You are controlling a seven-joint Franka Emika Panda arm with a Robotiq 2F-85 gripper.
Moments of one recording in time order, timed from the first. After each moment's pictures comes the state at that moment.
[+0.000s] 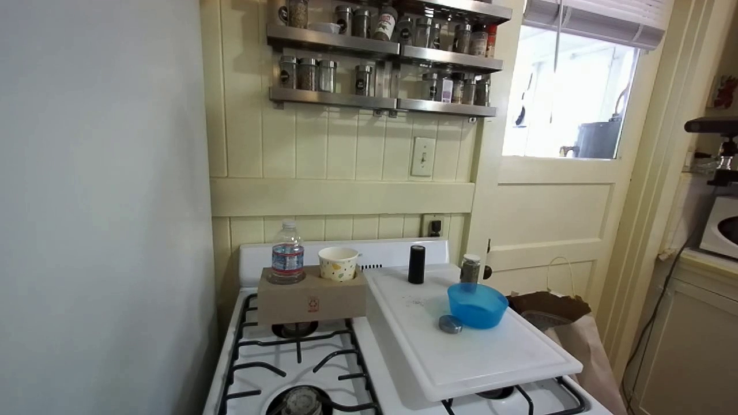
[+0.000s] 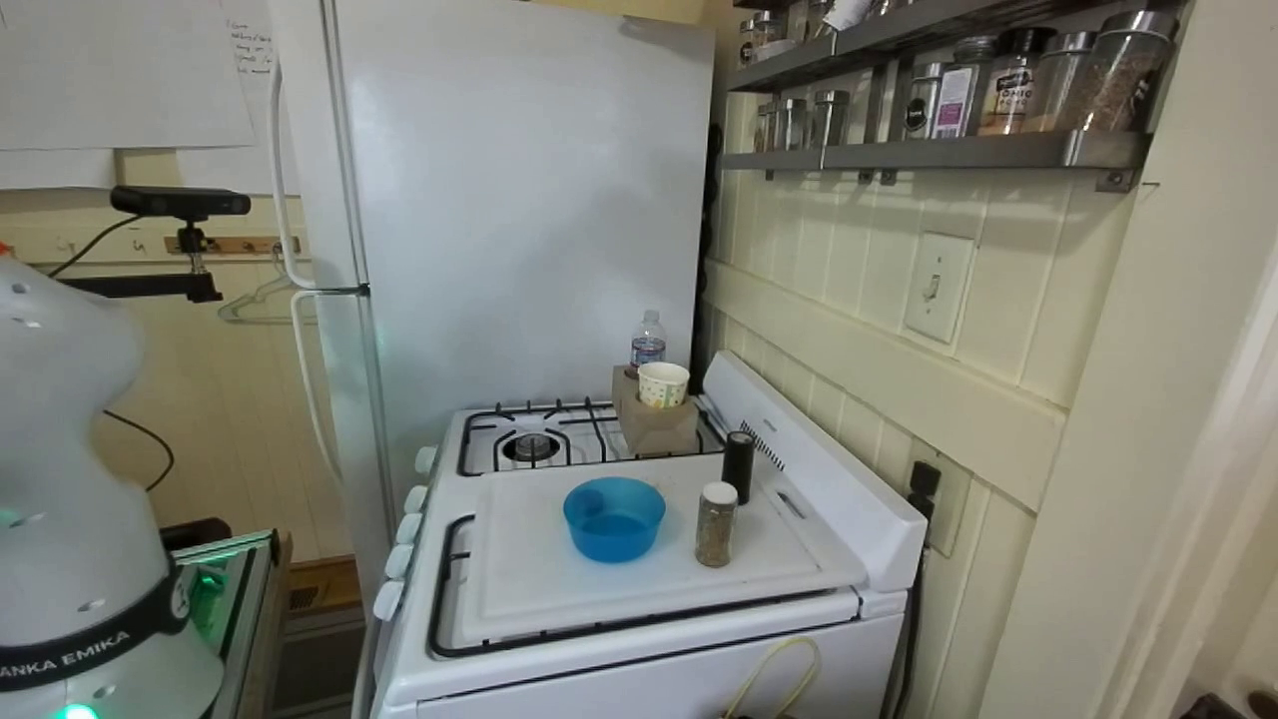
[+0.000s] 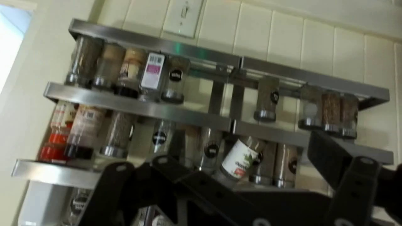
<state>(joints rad) -0.07 -0.59 0.08 -1.97 -0.19 2.37 0.04</state>
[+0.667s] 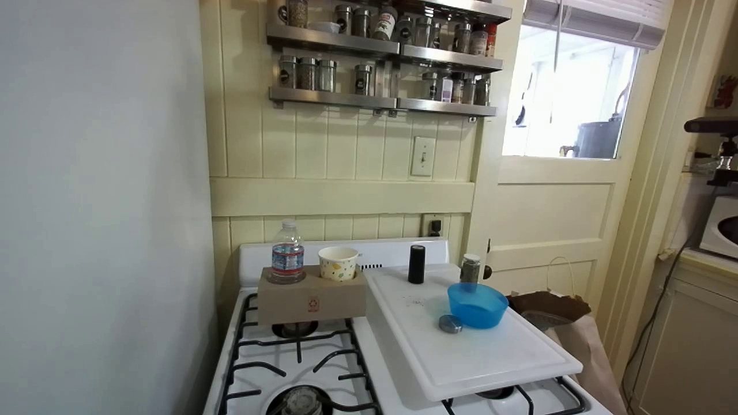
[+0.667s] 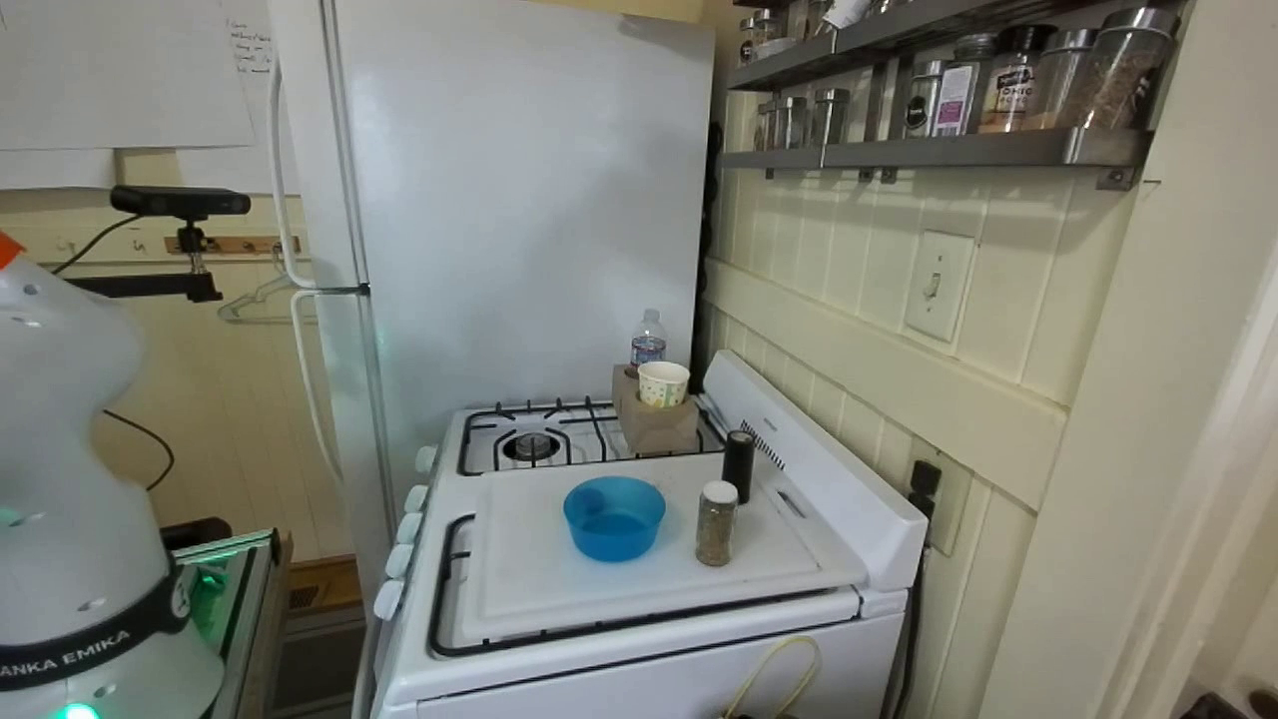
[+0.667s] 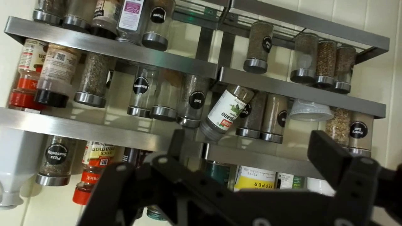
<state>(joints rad) -0.07 -0.50 0.11 -1.88 -0.20 2.49 0.05</state>
